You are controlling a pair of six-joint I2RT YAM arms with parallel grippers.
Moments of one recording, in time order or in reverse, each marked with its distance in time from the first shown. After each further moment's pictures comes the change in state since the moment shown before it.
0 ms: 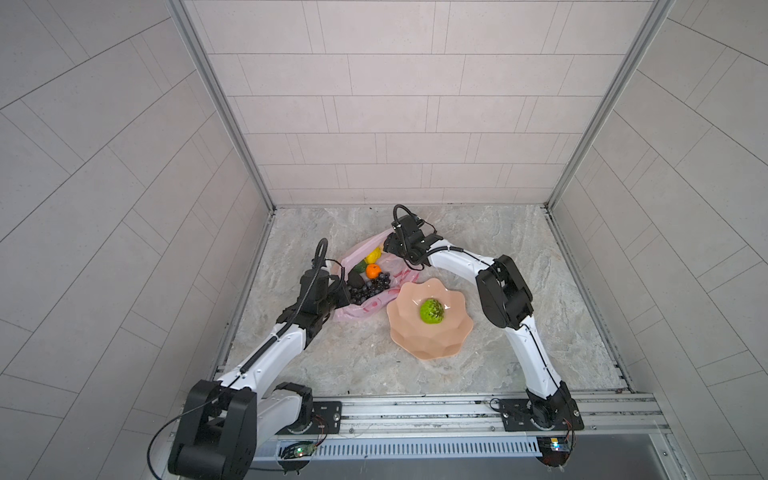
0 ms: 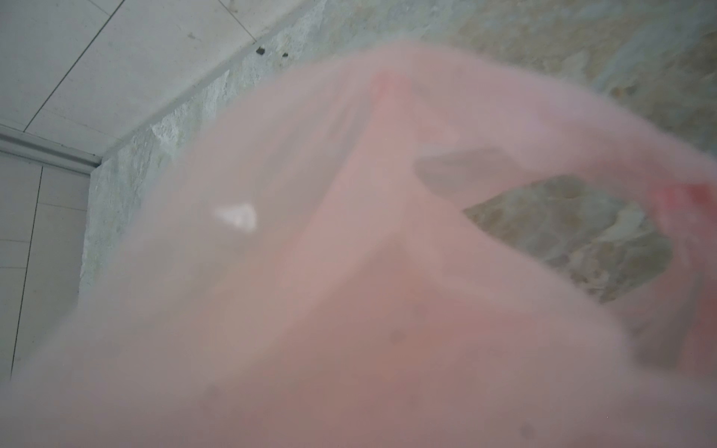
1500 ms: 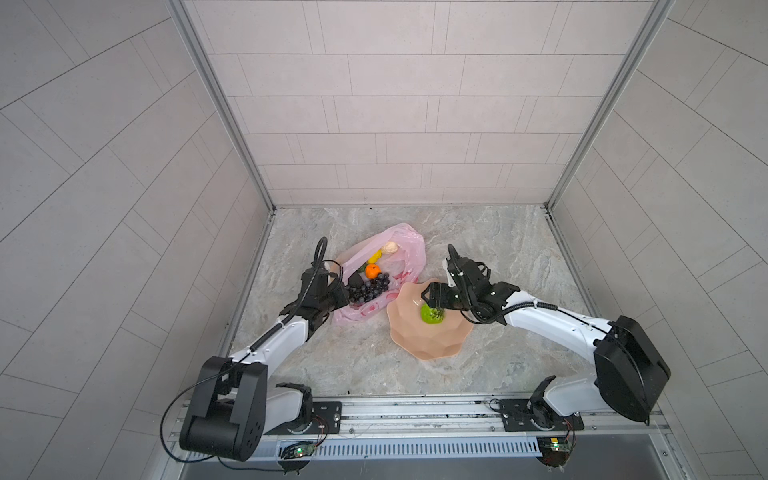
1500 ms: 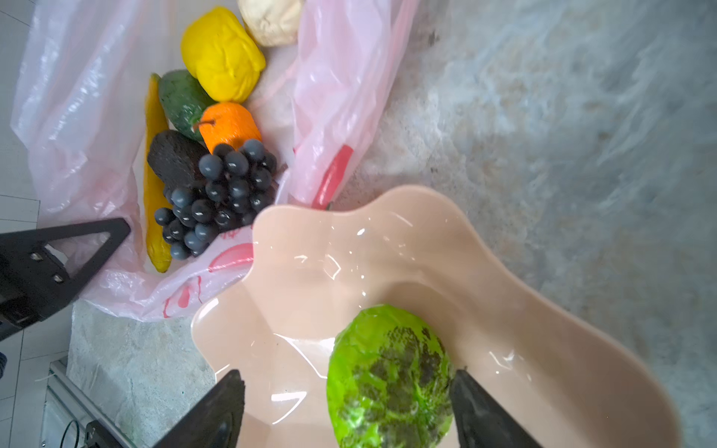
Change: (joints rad) left arm 0.049 0.120 0.011 0.009 0.036 -0.017; right arm 0.028 -0.930 -1.006 0.009 -0.173 -0.226
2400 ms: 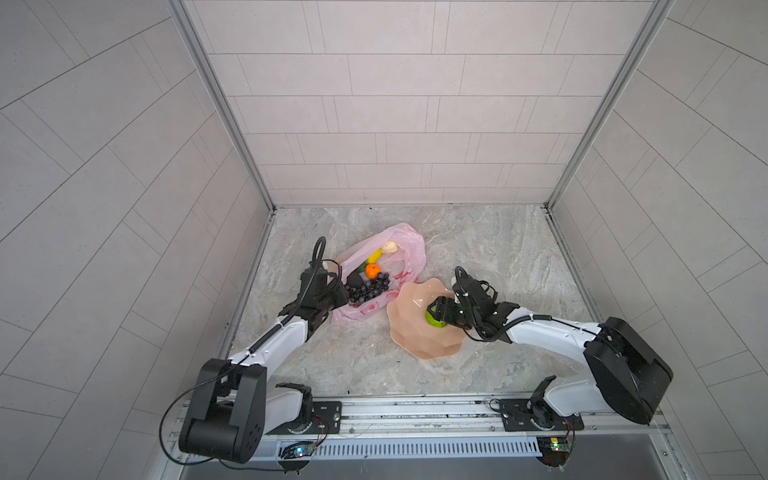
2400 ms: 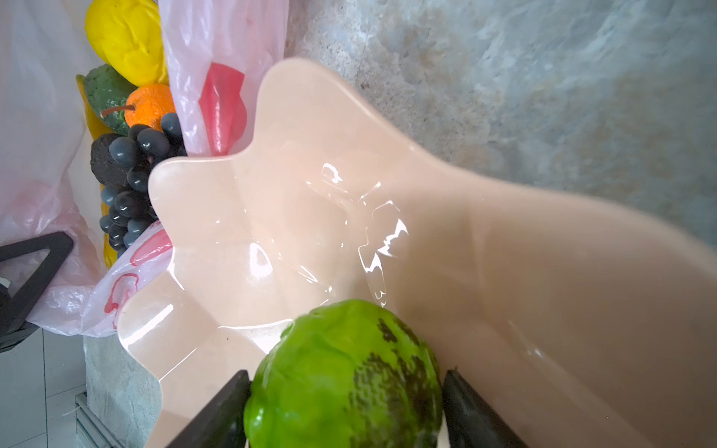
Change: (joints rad) left arm 0.003 -0.010 0.000 0.000 -0.020 -0.008; right arm 0.008 -0.017 -0.285 0.256 -0.017 0.232
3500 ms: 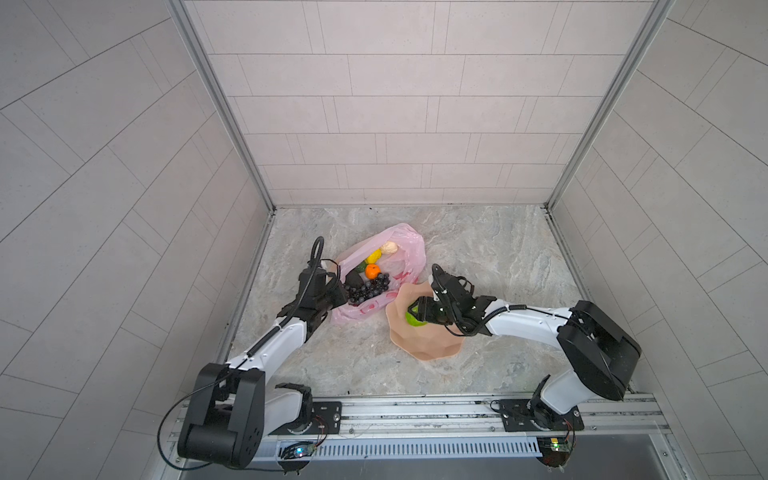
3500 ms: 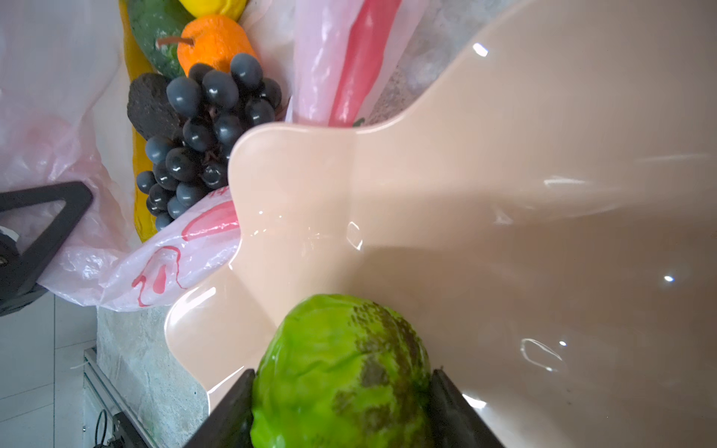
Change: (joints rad) left arm 0.007 -0.020 0.000 -0.002 -0.004 0.000; right arm 0.084 0.160 0.136 0.042 -0.034 -0.028
